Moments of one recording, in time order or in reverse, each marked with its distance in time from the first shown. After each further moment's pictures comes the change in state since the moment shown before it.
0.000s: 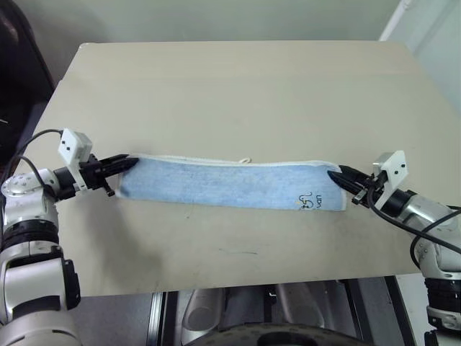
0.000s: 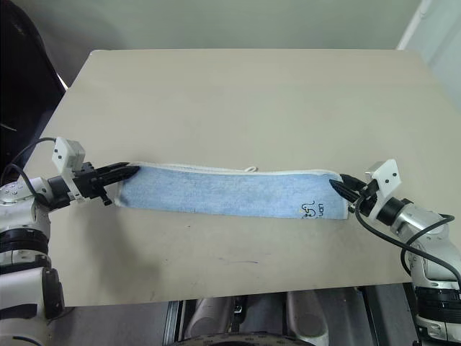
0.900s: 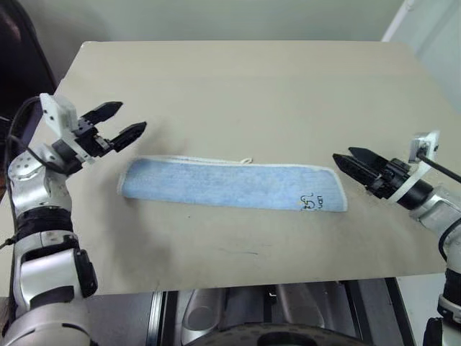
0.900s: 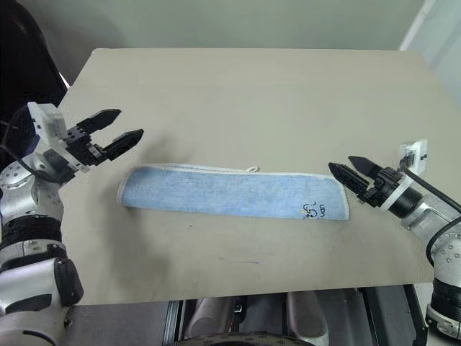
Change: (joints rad) left arm 0.008 -0.107 0.064 -0.413 -0.222 0.182 0.064; right arm -0.064 0.002 -0.238 -0.174 0.712 0.651 -0.289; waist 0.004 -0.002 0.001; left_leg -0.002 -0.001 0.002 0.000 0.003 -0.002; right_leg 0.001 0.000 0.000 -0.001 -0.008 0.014
